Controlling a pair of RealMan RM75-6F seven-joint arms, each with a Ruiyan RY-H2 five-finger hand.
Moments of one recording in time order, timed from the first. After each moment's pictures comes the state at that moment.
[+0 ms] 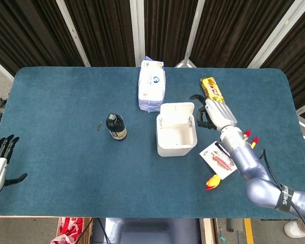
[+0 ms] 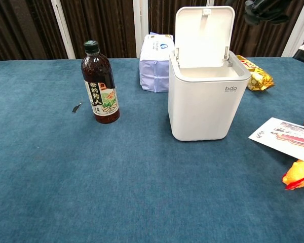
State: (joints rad) left arm -0.12 -1.11 -0.06 -1.64 1.42 1.41 0.12; right arm 0.97 -0.97 0.37 -1.93 -0.34 0.82 -0.23
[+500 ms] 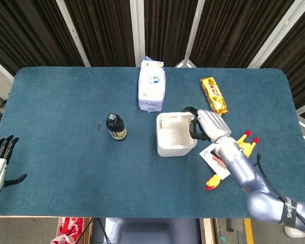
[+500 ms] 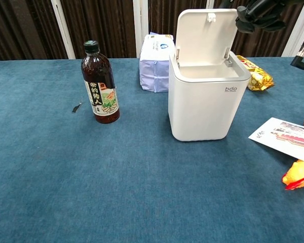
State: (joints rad) left arm -0.12 -1.11 -0.05 -1.64 1.42 1.41 0.12; right arm 0.99 -0.90 0.34 -2.10 -0.34 0.86 -0.23
